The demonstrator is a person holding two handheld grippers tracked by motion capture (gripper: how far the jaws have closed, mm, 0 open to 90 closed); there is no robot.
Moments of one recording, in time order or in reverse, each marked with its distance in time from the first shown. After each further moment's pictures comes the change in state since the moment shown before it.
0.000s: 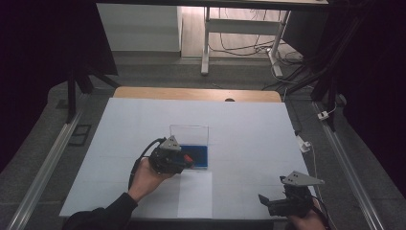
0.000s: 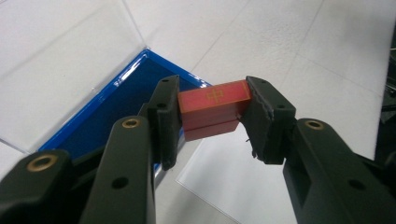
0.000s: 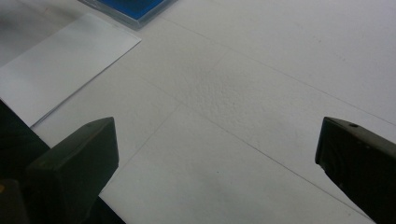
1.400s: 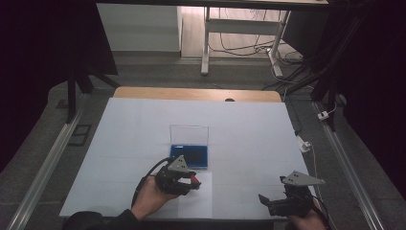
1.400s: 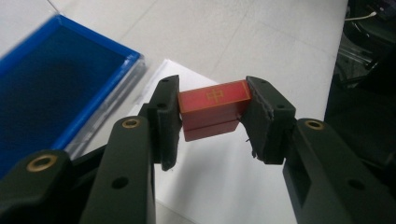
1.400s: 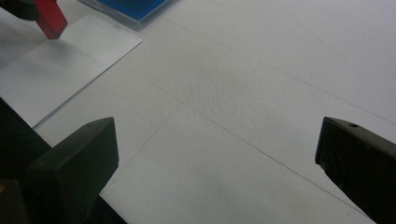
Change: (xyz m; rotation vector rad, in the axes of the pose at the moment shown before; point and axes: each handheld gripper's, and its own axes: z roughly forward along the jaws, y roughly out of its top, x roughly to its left) left arm -0.047 -0.021 0.019 0.062 -0.072 0.056; right arm -0.001 0.000 0.000 0.001 0.006 0.001
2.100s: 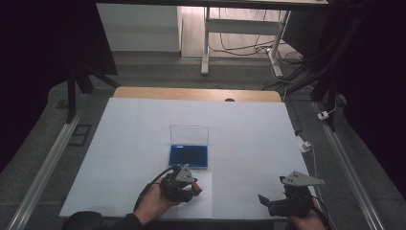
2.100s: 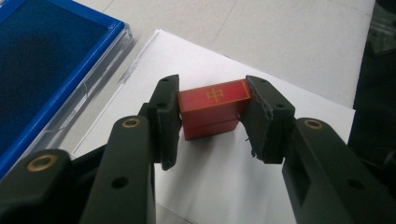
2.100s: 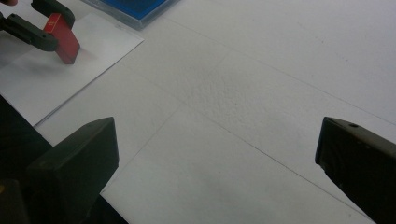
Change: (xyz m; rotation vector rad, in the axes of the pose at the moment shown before) left arm -0.010 -0.013 0.019 0.061 0.059 0.059; right arm 0.001 0.000 0.000 -0.001 0.003 -0.003
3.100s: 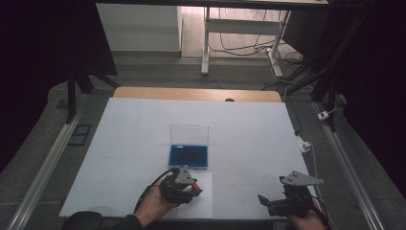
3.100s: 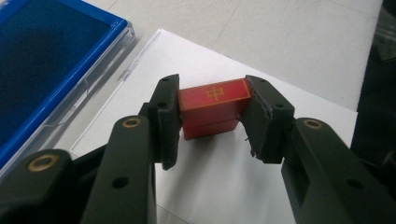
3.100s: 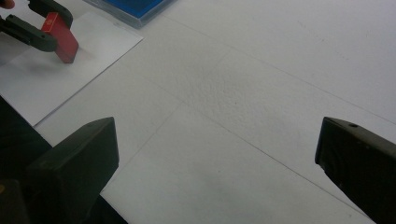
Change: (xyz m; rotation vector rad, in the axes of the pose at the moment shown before) left arm -0.008 -0.002 0.002 -0.014 0.044 -0.011; right arm 0.000 0.000 0.001 0.007 -0.004 -0.003
